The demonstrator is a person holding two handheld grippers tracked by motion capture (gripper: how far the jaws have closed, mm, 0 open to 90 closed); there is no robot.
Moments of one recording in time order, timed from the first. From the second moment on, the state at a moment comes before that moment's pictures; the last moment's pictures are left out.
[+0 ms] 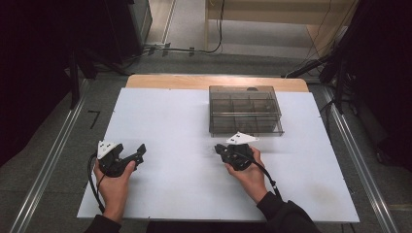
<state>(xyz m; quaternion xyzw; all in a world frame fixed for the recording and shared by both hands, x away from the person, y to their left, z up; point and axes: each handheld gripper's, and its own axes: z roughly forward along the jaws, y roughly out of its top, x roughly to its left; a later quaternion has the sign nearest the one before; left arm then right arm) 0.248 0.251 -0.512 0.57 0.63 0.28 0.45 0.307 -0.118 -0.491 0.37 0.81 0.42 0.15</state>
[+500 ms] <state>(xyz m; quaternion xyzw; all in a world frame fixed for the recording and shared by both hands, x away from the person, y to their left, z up) 0.247 0.251 -0.511 0.57 0.63 0.28 0.46 0.292 -0.126 -0.475 0.35 0.82 0.43 0.14</state>
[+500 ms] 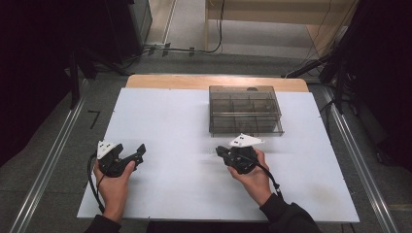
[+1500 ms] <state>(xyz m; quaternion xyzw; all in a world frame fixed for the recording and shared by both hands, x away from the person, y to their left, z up) 0.247 0.250 -0.511 0.57 0.63 0.28 0.46 0.278 -0.140 -0.440 0.35 0.80 0.47 0.14</state>
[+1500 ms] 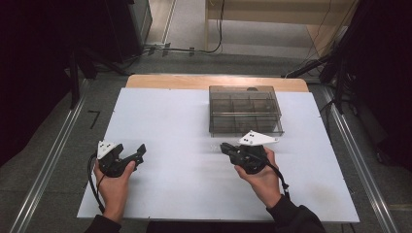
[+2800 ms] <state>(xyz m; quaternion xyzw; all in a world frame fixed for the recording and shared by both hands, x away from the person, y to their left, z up) 0.248 0.249 -0.512 0.57 0.63 0.28 0.45 0.289 -0.147 -0.429 0.36 0.78 0.48 0.16</state>
